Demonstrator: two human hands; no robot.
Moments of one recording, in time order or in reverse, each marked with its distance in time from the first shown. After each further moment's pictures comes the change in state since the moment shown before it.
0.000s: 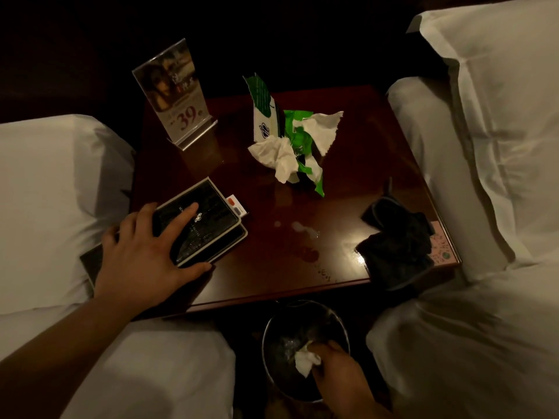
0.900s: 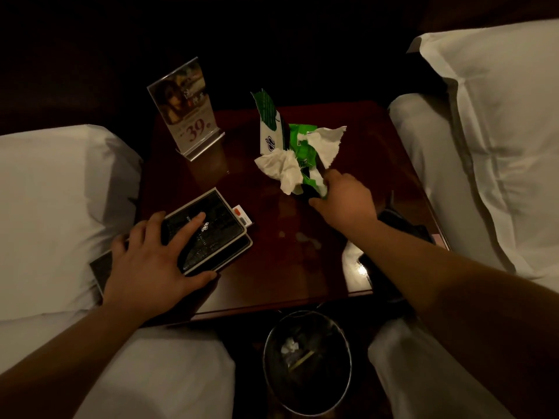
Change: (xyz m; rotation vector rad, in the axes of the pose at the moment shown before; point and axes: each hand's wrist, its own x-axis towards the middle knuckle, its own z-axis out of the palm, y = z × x) left_hand 0.000 -0.003 0.003 0.005 -0.001 0.000; right_hand 0.111 -0.134 -0.228 -0.268 0.599 -0.166
